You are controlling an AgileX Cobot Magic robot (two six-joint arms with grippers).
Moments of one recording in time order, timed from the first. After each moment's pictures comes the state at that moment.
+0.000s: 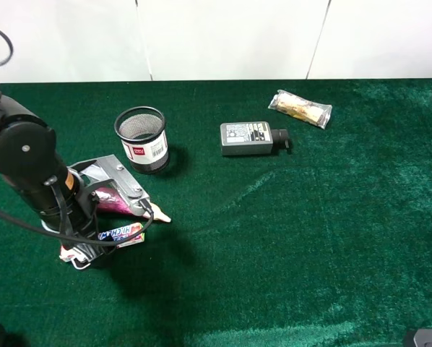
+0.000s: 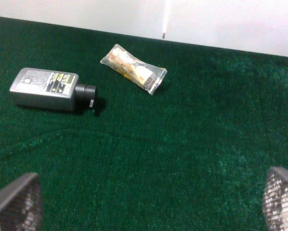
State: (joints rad) left arm -0.62 1.66 -0.55 0.02 0.42 0.21; right arm 0.02 -0.01 -0.50 0.16 1.03 -0.19
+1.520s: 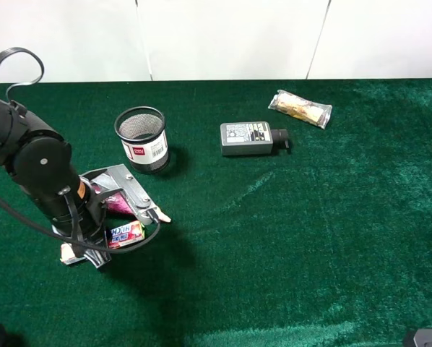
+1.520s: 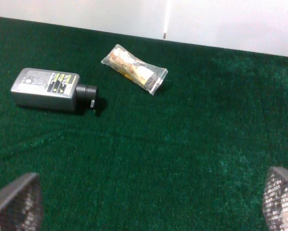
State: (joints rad) left arm -0.64 1.74 -0.55 0.04 0.35 0.21; right arm 0.02 -0.01 -0.50 0.16 1.03 -0.19
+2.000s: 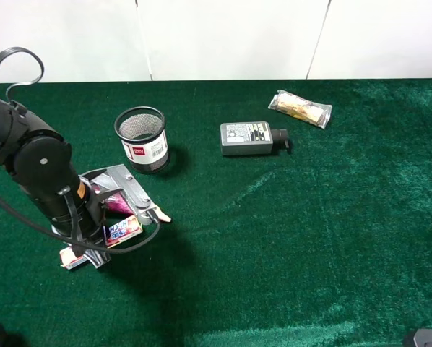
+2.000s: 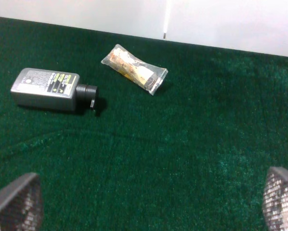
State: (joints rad) left arm -0.64 1.74 -0.55 0.04 0.36 0.21; right arm 0.02 -0.01 -0.50 0.16 1.03 -0.19
